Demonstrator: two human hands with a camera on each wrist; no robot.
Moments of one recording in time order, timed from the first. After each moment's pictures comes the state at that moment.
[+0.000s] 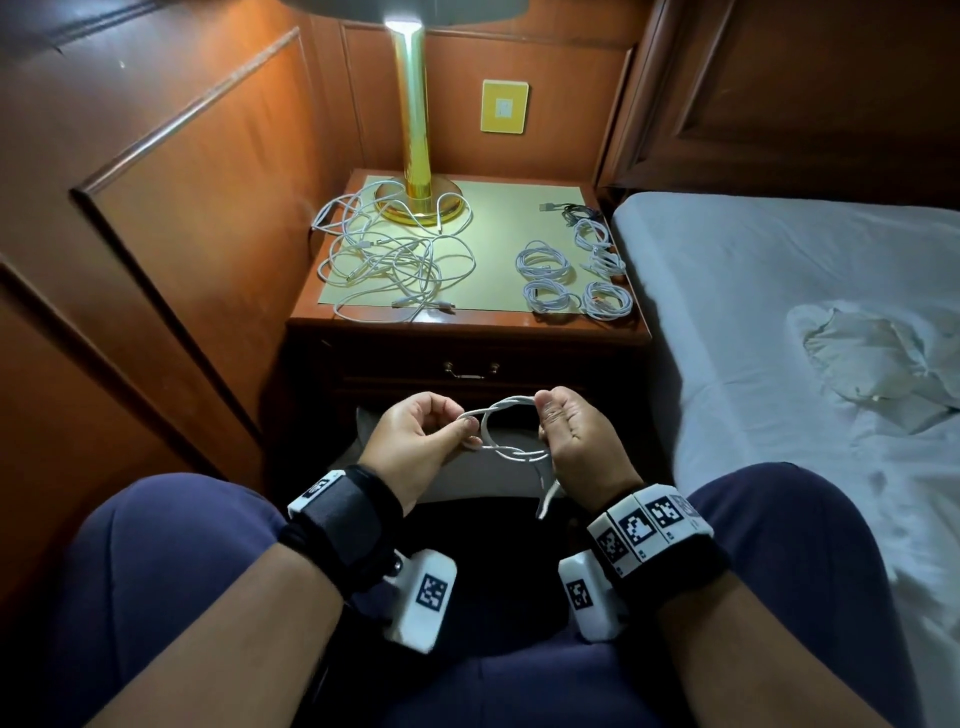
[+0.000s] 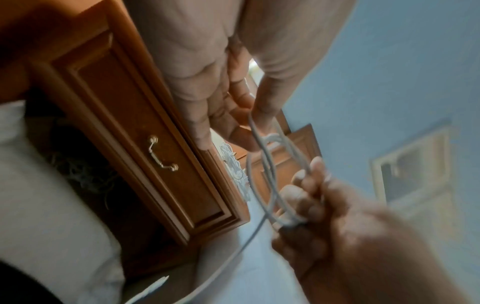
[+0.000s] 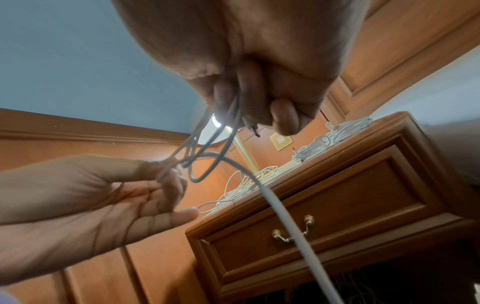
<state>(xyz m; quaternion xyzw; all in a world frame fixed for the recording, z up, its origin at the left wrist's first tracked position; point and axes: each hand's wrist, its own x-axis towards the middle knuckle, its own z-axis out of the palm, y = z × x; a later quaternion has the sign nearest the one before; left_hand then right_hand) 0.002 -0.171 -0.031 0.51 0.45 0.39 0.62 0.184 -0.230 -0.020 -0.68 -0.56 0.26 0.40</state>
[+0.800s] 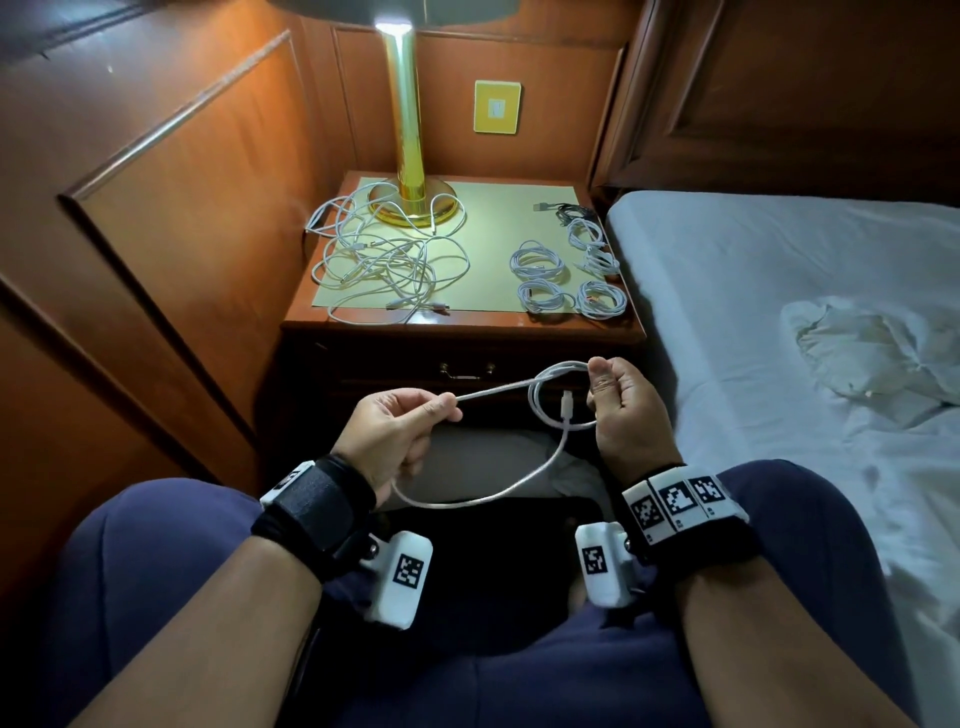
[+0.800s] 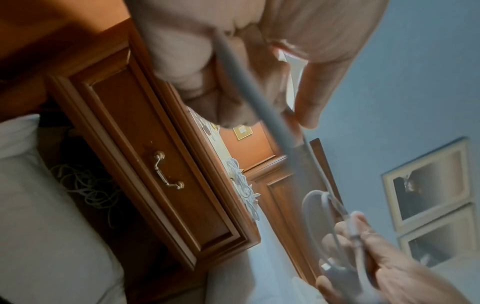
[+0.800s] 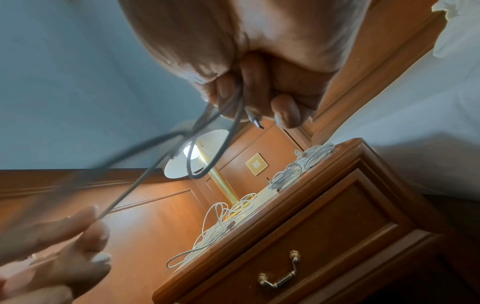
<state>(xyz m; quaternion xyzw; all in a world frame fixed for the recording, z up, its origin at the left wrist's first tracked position) -0.013 -0.159 -0.016 0.50 0.43 0.37 0.66 0.222 -0.227 -0.007 -0.71 -0.49 0.17 0.48</state>
